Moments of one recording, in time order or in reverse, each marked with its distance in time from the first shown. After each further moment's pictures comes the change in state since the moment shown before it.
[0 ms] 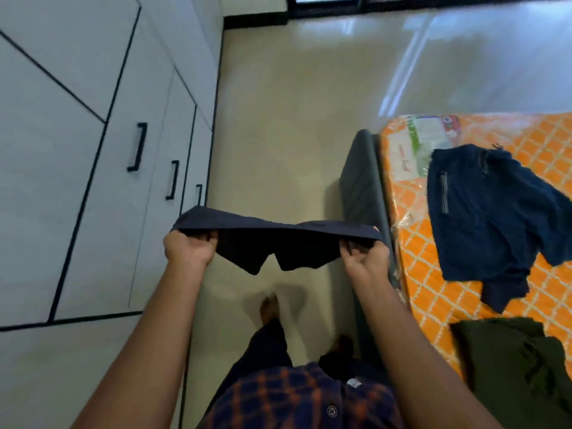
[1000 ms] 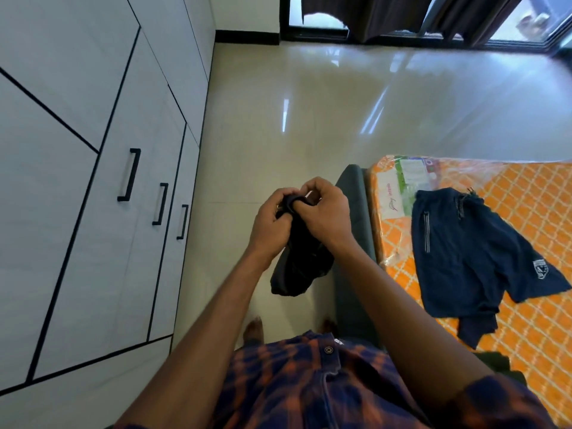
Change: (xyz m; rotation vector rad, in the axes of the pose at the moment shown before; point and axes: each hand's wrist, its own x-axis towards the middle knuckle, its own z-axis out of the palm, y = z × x) left_hand -0.049 -0.038 0.132 1.064 -0.794 0.469; right_hand -0.062 0.018 0.190 -1.471 -0.524 -0.950
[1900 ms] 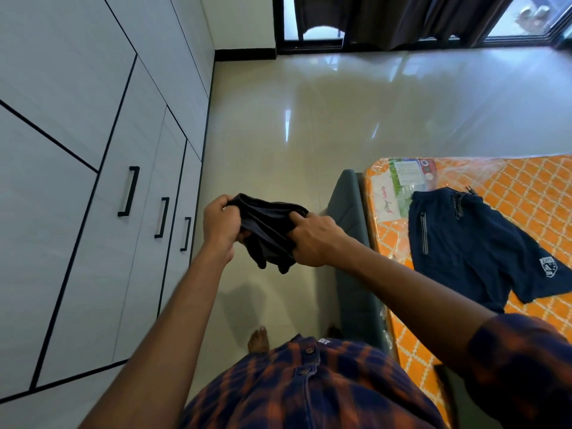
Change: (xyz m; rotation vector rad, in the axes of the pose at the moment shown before) left_hand 0.018 0.020 -0.024 -0.034 0.368 -0.297; right_hand 0.009 0.038 -0.027 -1.057 -0.694 -0.483
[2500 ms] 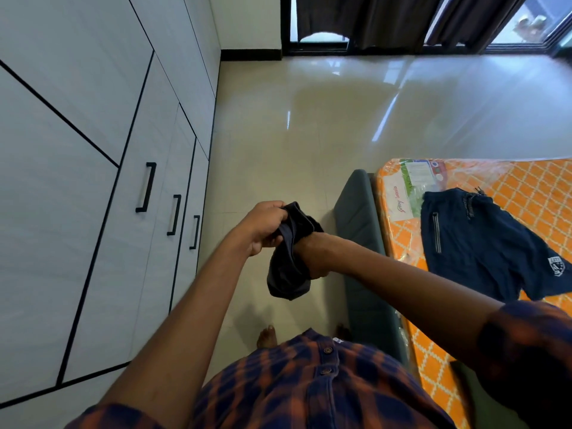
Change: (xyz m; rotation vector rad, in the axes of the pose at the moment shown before) left_hand -0.001 0.012 -0.018 0.241 -0.526 -0.151; right_hand 0.015 -0.067 -0.016 -0.070 -0.346 -0.157
